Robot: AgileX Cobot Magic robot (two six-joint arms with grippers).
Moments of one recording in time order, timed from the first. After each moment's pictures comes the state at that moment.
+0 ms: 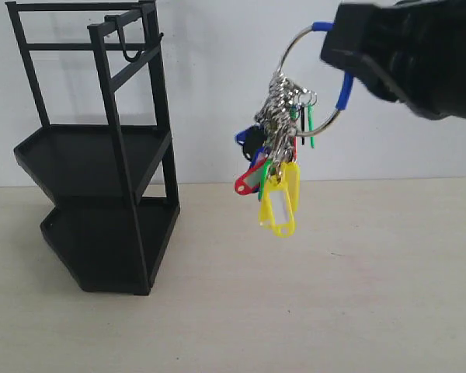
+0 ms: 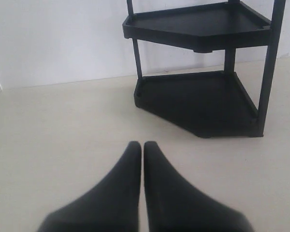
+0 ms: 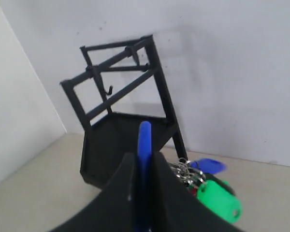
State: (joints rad) left arm 0.01 0.00 0.00 0.03 0.26 0.10; right arm 0.54 1.02 -0.83 0.44 -0.05 -0.15
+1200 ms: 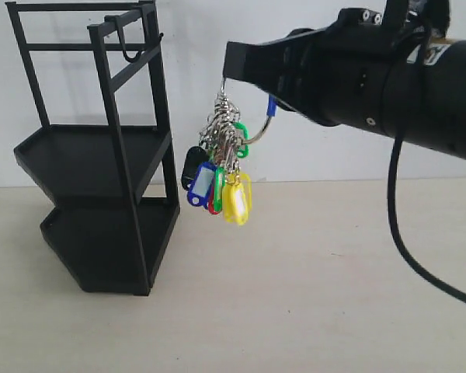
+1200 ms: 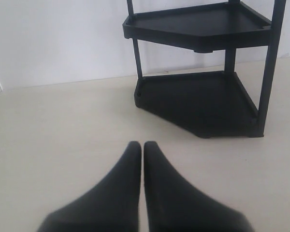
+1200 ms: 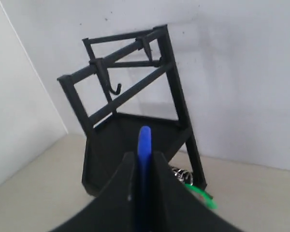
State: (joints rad) left arm 0.01 0.00 0.00 0.03 0.26 0.10; right arm 0.62 1.25 -0.92 0.46 -0.19 -0.16
